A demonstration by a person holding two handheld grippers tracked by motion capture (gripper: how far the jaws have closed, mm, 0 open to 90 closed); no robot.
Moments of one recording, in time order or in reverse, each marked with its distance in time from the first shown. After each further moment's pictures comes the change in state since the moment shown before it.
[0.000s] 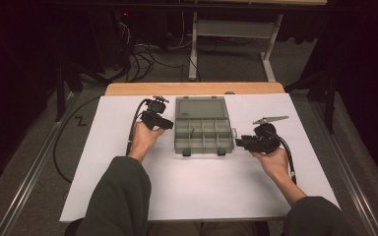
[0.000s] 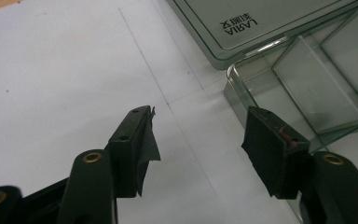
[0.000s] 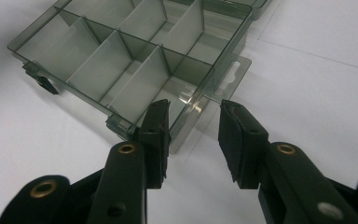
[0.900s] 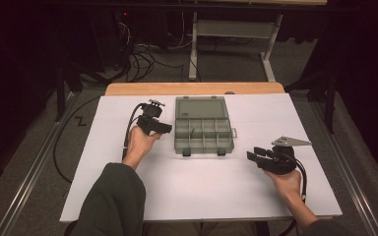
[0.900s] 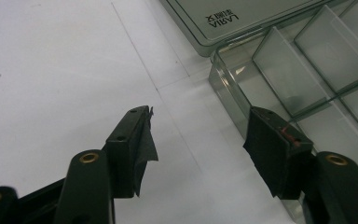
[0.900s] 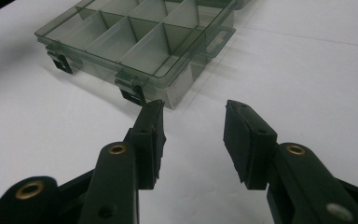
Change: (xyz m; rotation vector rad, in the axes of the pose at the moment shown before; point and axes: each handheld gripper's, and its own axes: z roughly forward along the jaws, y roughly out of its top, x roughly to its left) left arm 0.000 -0.016 -0.015 -0.047 -0.049 -0.019; right arm -0.004 -0.064 -0.031 -0.172 0.011 0.002
